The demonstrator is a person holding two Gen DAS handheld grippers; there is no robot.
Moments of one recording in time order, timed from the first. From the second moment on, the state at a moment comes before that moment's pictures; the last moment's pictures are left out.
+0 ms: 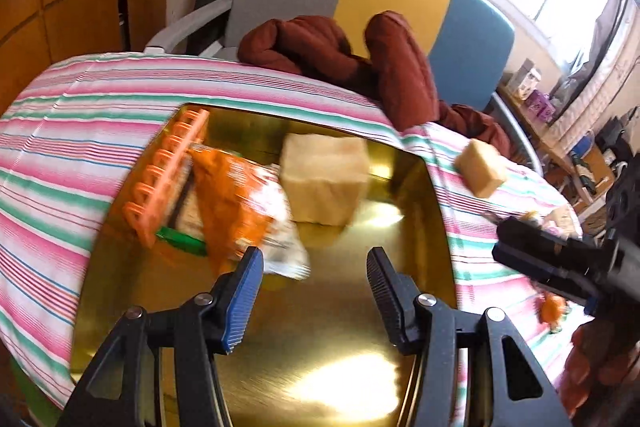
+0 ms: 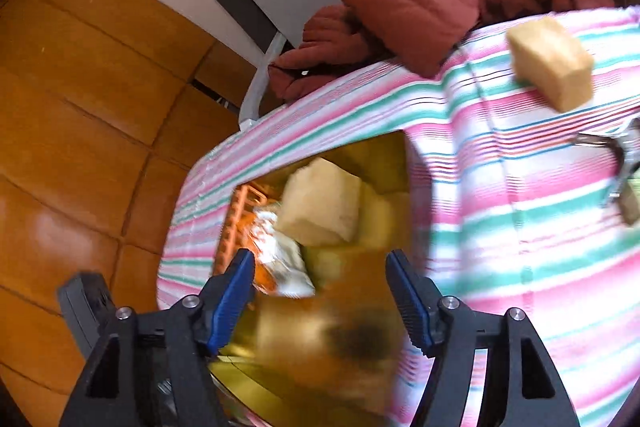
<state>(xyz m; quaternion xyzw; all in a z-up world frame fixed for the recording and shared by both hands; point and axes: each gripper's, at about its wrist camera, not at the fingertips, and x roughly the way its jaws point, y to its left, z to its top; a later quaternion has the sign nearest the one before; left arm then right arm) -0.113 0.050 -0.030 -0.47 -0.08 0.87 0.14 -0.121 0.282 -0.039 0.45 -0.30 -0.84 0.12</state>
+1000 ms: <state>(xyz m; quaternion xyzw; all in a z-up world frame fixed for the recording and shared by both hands) -0.020 0.274 -0.061 -0.51 0.03 0.80 0.31 0.067 0.628 -0.057 0.40 -0.32 -0.82 -0.24</state>
